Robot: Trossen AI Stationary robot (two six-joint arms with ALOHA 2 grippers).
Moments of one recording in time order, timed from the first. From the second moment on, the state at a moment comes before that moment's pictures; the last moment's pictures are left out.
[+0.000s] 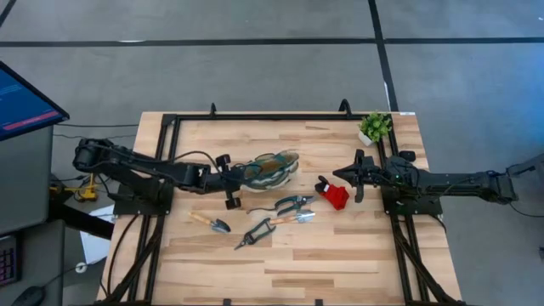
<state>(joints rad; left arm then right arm) -0.09 1.35 0.74 -0.29 -0.46 -0.10 -0.15 0.39 0.02 0.27 0.00 0.20</state>
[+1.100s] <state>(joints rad) -0.10 1.09 0.74 -0.11 -0.48 -0.01 -0.15 0.39 0.02 0.26 0.00 0.20</state>
